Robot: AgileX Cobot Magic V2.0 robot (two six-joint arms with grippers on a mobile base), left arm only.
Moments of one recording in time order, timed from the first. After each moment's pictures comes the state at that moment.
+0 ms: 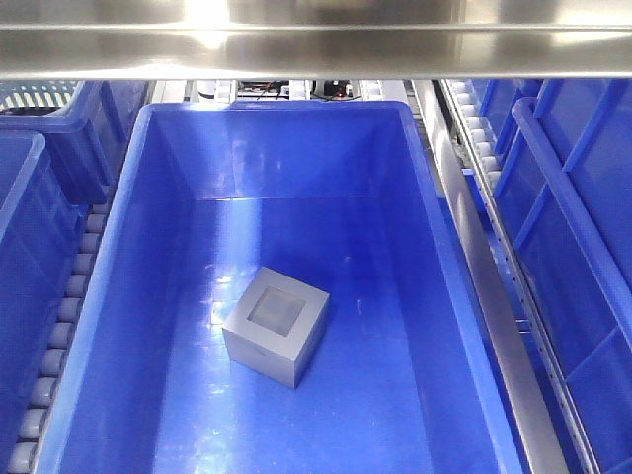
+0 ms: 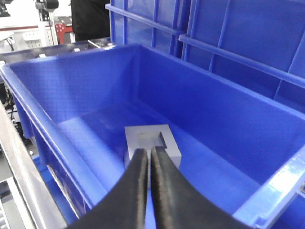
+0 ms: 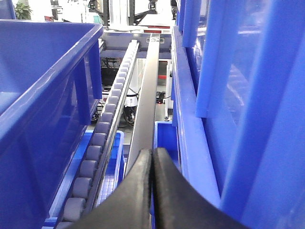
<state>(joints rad) -0.56 0.08 -0.34 -0.16 0.46 0.10</state>
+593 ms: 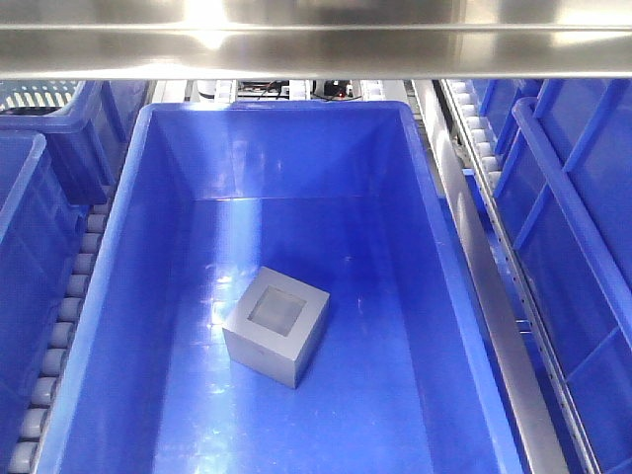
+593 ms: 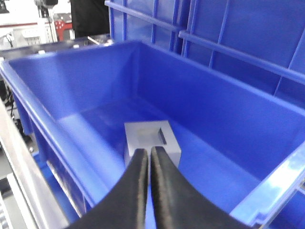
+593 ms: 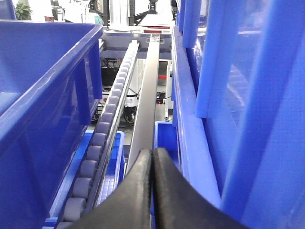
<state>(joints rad) -0.55 0.08 -0.33 -0.16 0.47 0.10</state>
